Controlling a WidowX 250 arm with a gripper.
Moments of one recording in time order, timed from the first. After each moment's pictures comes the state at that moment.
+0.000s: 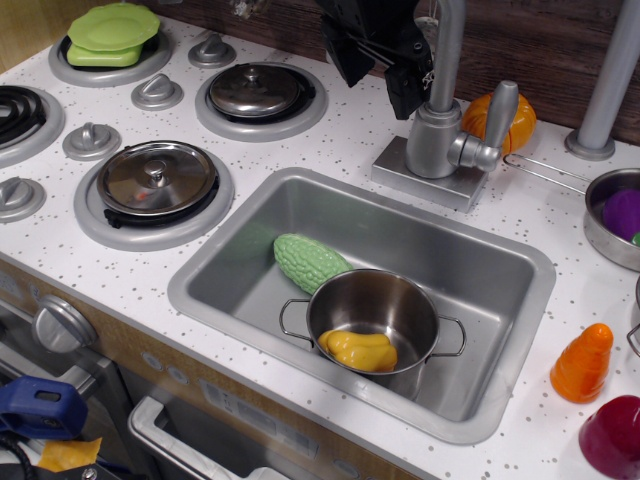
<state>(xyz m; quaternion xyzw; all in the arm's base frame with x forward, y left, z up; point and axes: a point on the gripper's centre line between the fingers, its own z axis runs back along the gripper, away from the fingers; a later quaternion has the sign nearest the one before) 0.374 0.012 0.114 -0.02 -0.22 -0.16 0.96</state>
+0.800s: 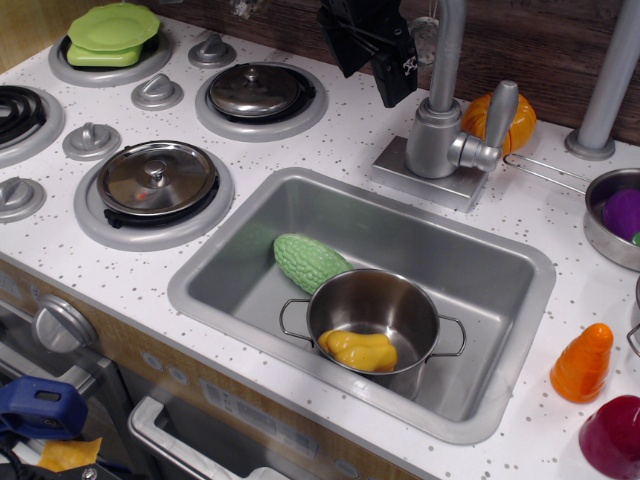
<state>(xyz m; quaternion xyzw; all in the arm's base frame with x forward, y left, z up) 0.396 0.031 0.106 -0.04 -0.20 -0.20 0.96</state>
